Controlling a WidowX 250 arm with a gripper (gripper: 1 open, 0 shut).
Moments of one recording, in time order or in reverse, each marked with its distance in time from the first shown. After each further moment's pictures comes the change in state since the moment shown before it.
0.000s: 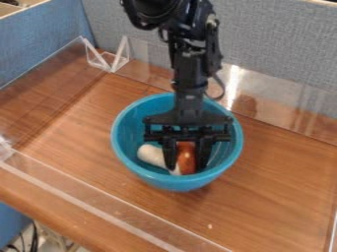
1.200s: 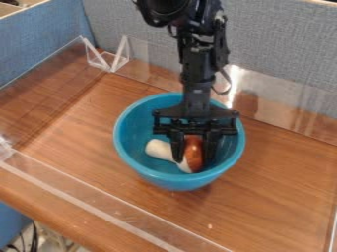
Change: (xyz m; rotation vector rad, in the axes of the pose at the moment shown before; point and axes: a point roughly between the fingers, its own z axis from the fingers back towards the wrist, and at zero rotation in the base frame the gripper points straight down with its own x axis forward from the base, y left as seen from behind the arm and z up) arm 0.014 -0.007 -0.004 -0.002 -0.006 -0.019
